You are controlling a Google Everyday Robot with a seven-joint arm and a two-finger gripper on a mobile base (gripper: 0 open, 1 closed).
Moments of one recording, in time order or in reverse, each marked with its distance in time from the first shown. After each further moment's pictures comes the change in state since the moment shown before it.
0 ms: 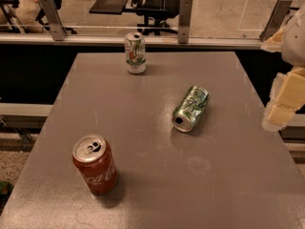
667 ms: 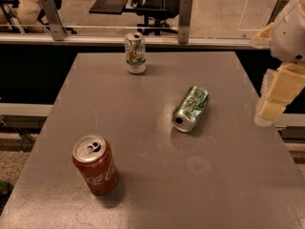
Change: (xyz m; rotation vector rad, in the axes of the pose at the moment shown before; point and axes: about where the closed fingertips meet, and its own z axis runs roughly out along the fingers) arm -0.017 -0.006 0.003 -0.006 -0.020 -0.068
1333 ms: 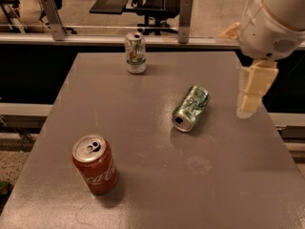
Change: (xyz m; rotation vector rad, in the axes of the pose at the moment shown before) arm -0.039 -0.018 0.027 -0.029 -0.061 -0.253
